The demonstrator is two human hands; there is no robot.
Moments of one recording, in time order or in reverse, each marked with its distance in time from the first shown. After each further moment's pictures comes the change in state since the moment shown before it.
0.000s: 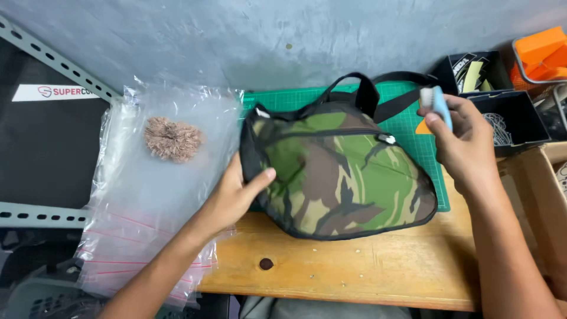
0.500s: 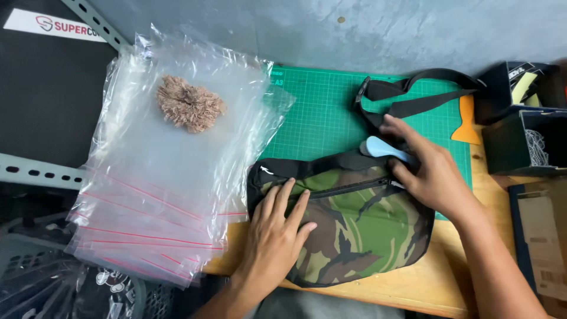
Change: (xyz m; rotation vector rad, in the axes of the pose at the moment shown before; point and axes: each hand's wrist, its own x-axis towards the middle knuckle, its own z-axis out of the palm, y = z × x) left_hand -0.093 -0.052 0.069 0.901 0.160 0.338; right_hand -0.029 -0.035 0.063 -0.490 -0.553 -0.269
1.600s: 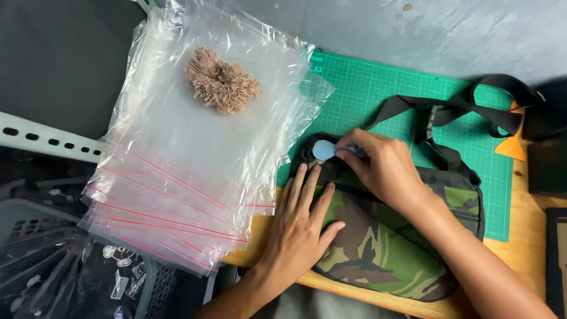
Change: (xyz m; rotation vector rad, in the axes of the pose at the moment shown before) left_hand 0.002 -0.009 0.005 -0.162 0.077 -0.054; right_hand 0.064 -0.065 0.092 -0.076 -0.052 -0.256
